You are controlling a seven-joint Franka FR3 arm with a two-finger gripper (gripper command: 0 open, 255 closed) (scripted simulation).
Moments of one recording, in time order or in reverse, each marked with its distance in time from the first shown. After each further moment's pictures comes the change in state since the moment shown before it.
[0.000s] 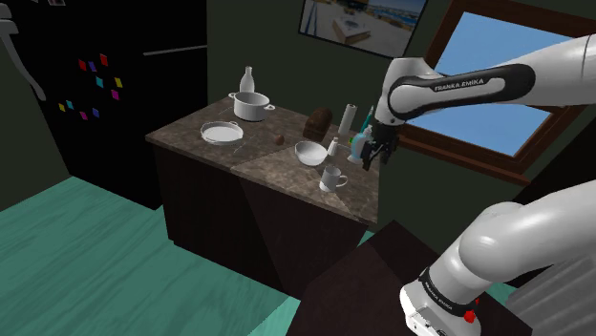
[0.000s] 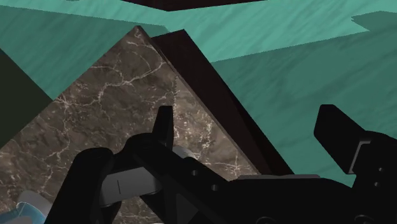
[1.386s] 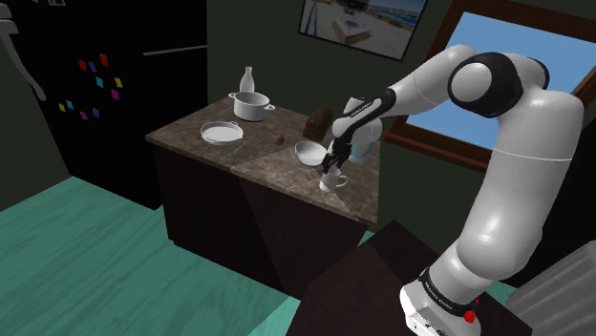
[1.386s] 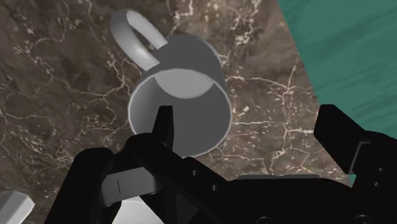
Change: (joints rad) arm -0.046 0.798 -0.045 0.374 0.243 0.587 -0.367
